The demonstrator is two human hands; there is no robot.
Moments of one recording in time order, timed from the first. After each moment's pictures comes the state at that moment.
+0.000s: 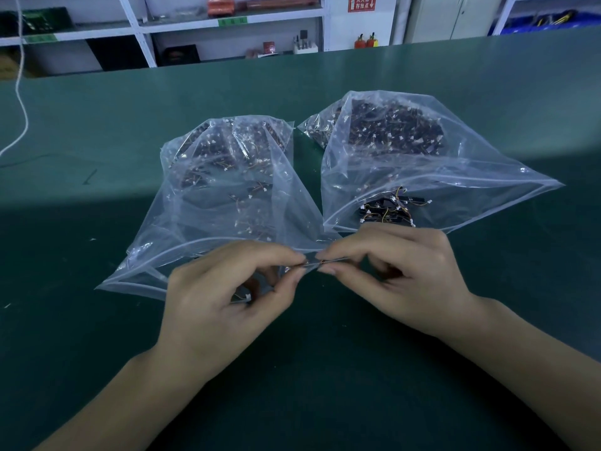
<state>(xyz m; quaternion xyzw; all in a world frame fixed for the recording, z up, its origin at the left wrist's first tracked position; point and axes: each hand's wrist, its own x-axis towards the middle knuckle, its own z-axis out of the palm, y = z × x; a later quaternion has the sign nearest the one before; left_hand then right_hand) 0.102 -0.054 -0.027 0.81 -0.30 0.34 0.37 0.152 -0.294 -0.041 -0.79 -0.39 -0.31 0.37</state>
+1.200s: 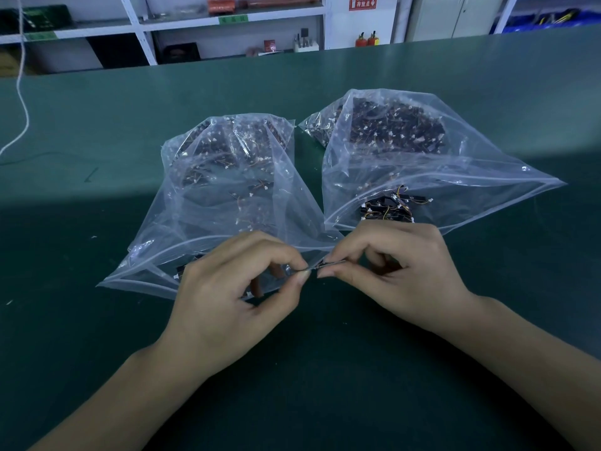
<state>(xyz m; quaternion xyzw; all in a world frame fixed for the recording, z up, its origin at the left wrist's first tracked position) 0.111 -0.050 -0.037 0.84 -0.31 0.28 0.36 0.148 -0.295 -0.043 -0.78 -0.39 -0.22 0.45</state>
